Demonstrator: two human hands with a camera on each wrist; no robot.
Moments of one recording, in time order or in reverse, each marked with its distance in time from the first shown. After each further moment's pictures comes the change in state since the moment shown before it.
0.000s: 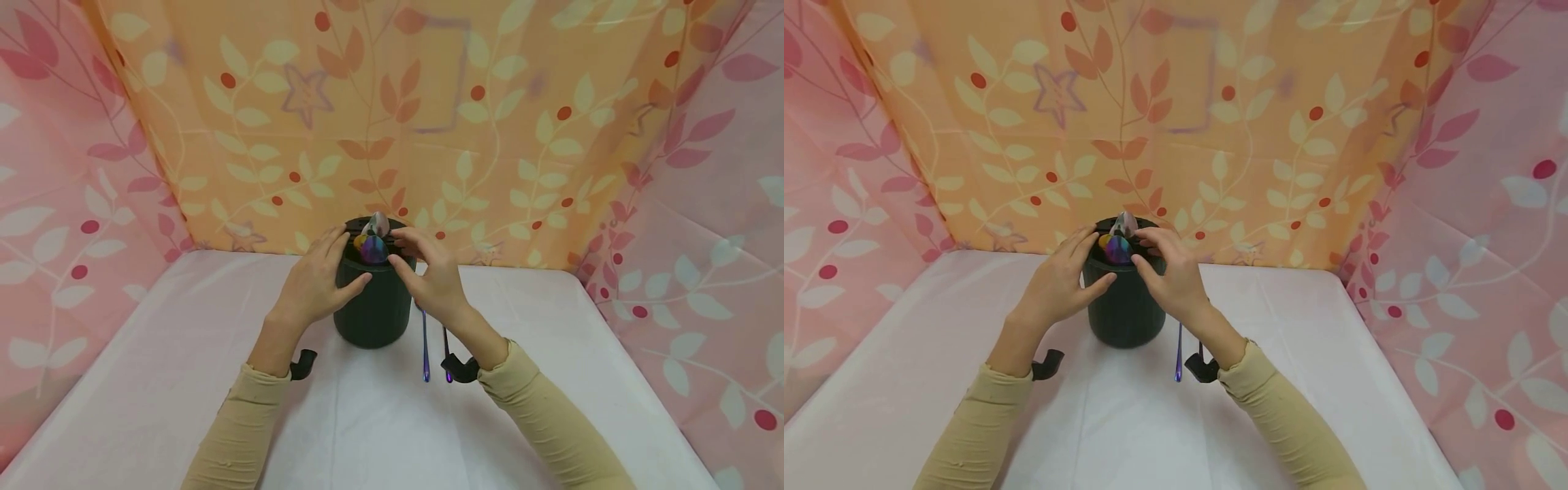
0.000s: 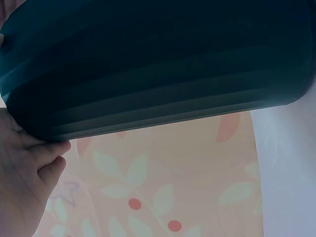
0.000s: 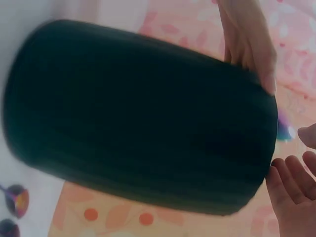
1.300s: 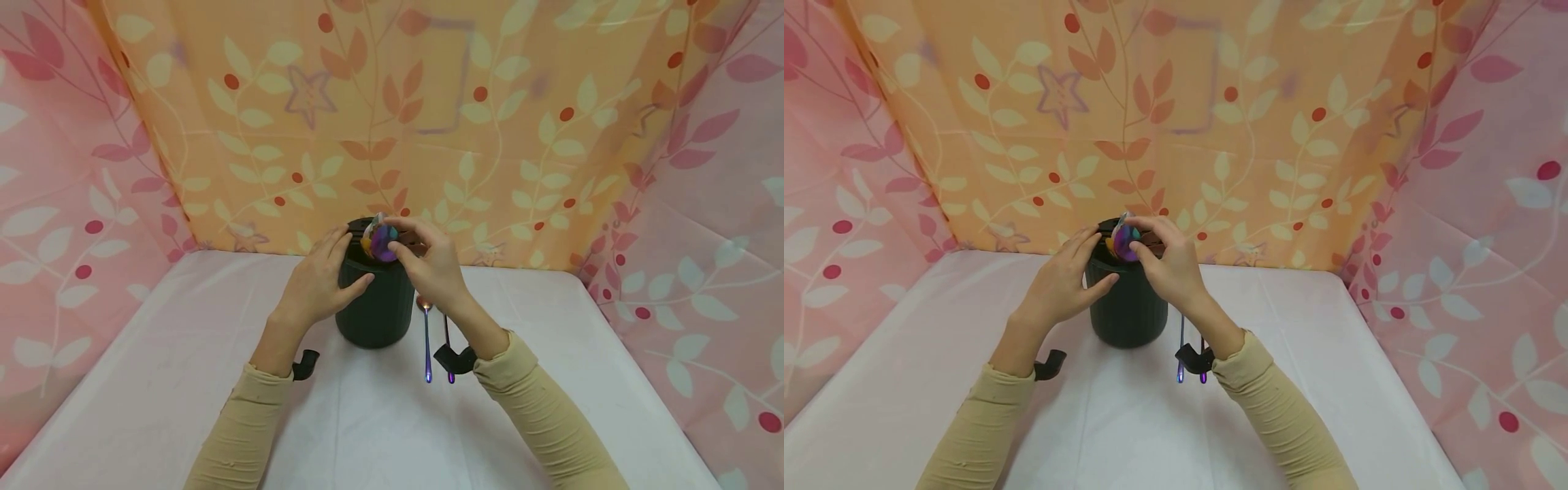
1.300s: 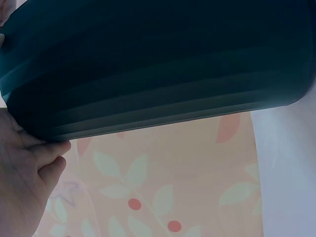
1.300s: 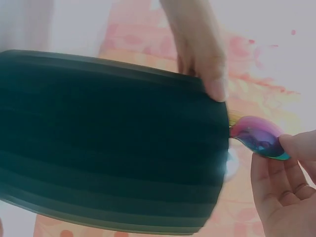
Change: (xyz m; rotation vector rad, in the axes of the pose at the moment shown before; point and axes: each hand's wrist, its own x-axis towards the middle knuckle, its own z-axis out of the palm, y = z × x) left_hand 0.001 0.002 0.000 -0.019 -0.023 -0.009; right_hand 0.022 -0.024 -0.005 0.067 -0.028 0.196
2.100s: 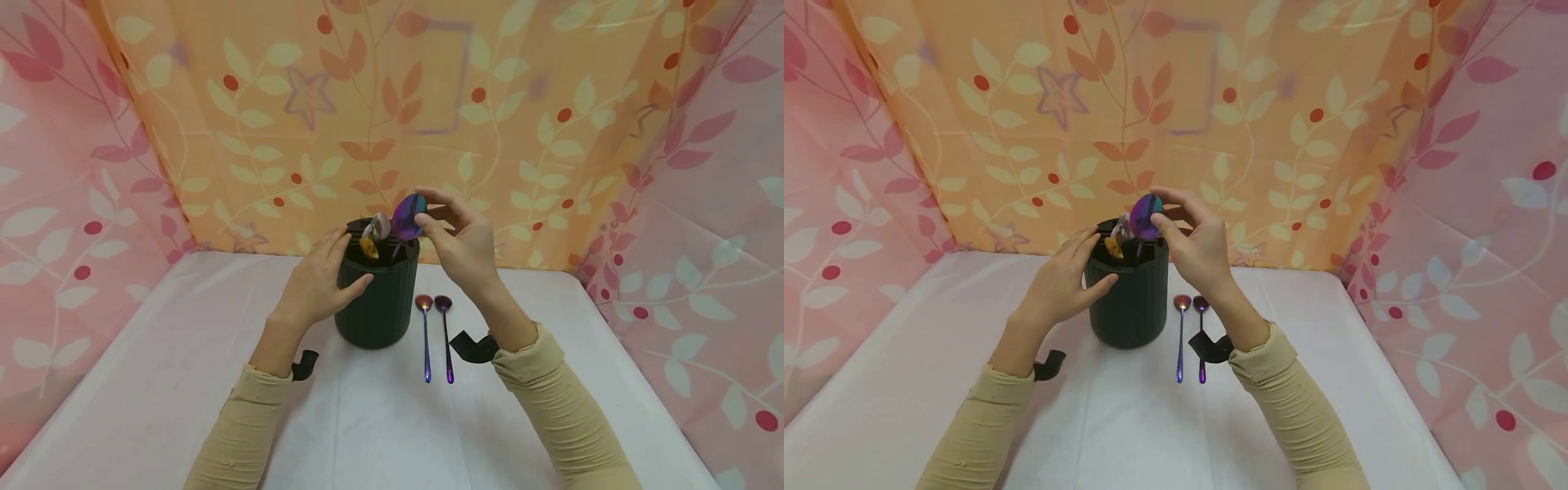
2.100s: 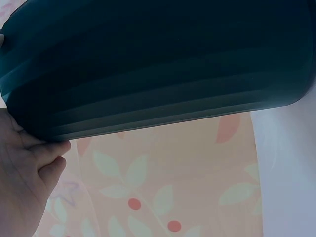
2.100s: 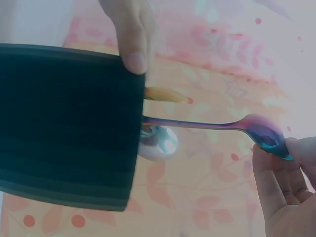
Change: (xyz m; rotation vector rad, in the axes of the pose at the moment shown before) left_hand 0.000 0.001 -0.001 -0.001 -0.026 -0.022; right_hand 0.014 -0.020 -0.034 0.118 0.123 0.048
